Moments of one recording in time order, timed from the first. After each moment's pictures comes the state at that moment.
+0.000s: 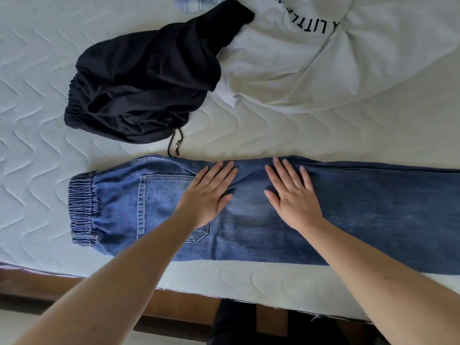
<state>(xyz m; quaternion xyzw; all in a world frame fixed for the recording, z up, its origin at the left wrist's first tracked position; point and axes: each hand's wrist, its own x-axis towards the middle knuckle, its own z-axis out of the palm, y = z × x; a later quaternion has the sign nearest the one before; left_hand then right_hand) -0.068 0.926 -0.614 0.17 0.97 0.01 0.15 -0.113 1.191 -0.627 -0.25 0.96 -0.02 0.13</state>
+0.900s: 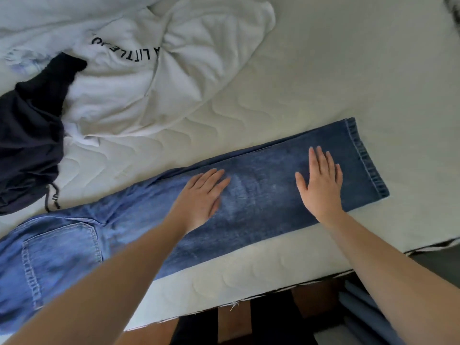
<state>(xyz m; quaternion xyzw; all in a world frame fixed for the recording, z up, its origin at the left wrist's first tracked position) -0.131 1.182 -0.572 0.35 0.92 0.06 0.14 -0.095 1.500 -0.580 0.14 0.98 -0.08 0.11</state>
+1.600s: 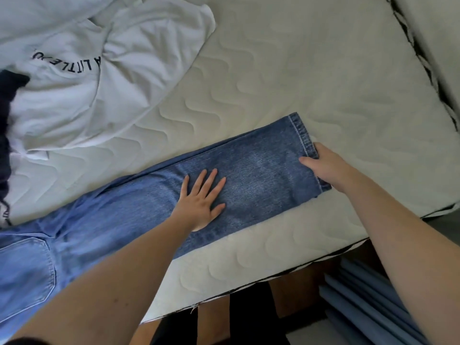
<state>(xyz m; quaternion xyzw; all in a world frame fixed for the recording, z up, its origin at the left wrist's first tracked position) -0.110 1.294 -0.617 0.30 0.92 -0.01 0.26 -0.118 1.645 -0.542 0.28 0.82 -0.43 0.26</state>
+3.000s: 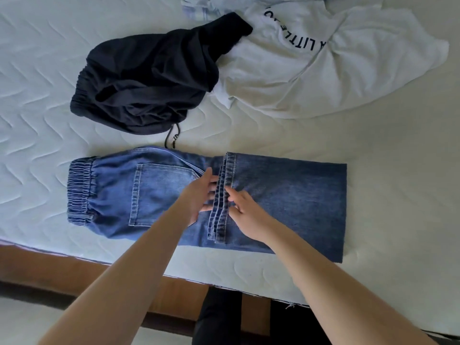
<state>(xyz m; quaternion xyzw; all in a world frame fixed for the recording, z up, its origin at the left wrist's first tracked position) -0.072 0.970 -0.546 -0.41 0.57 0.64 0.30 -0.083 1.133 -0.529 -0.14 0.79 -0.35 0.48</state>
